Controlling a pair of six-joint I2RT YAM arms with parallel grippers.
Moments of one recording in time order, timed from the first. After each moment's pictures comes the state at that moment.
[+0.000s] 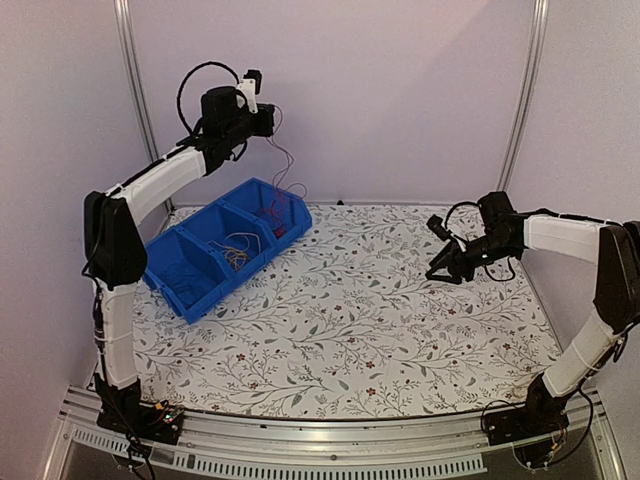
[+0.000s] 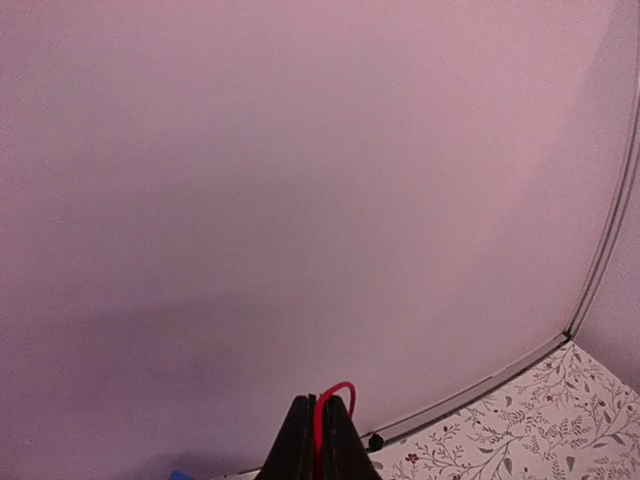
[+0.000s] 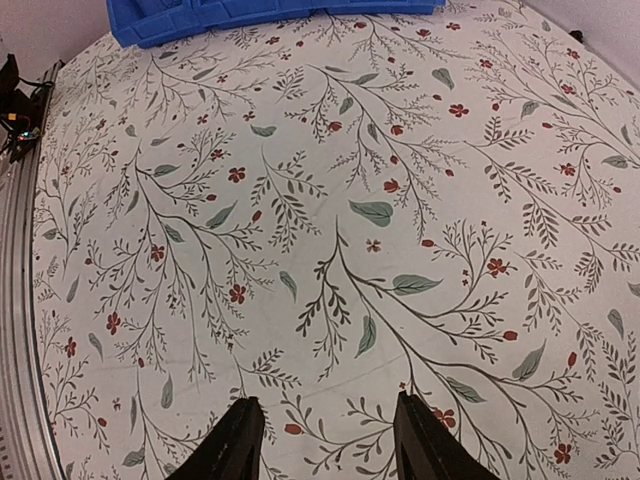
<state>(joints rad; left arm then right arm) -0.40 2.16 2.13 0.03 -0.03 -0.04 0.20 1.60 1.05 -0.51 -0.73 -0.64</state>
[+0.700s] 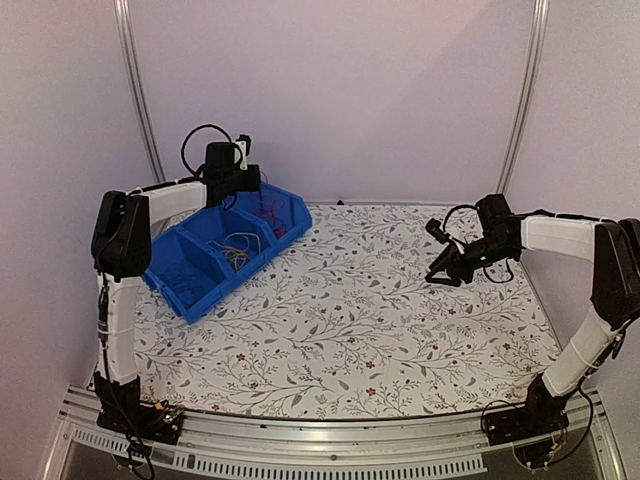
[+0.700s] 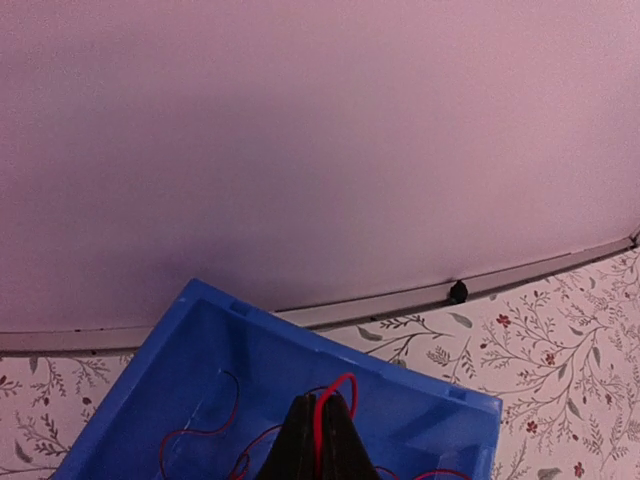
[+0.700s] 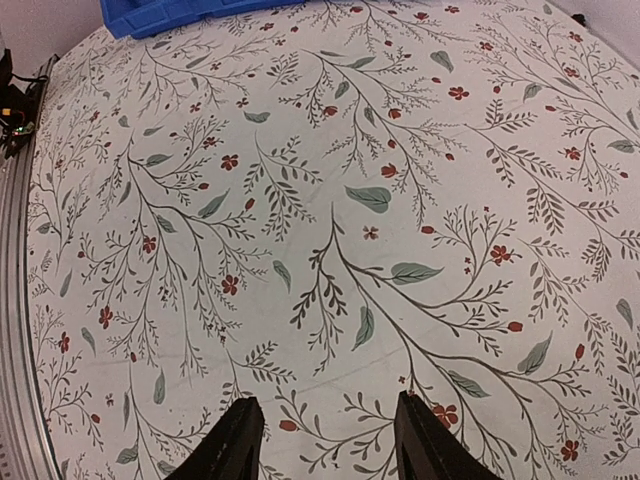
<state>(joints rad) -0.29 2.25 1.86 0.07 0.00 -0.14 0.20 1.63 1.05 -0.51 -0.72 -0.65</state>
